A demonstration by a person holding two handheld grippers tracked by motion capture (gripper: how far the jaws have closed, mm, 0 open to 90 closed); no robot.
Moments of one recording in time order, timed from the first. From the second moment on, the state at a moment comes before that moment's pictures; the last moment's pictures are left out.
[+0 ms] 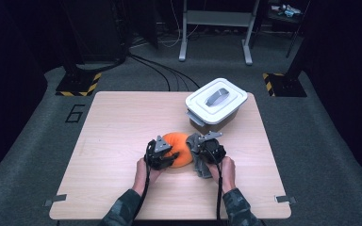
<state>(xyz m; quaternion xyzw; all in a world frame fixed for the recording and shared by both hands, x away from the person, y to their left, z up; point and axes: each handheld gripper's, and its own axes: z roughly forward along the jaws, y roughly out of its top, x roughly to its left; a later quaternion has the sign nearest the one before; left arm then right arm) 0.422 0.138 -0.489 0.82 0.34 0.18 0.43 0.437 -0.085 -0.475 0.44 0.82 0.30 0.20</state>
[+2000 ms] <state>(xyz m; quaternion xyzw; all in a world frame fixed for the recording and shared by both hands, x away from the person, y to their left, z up) 0.407 0.166 -0.478 0.78 0.41 0.13 0.45 0.438 -0.058 -0.453 0.38 0.85 0.27 0.23</state>
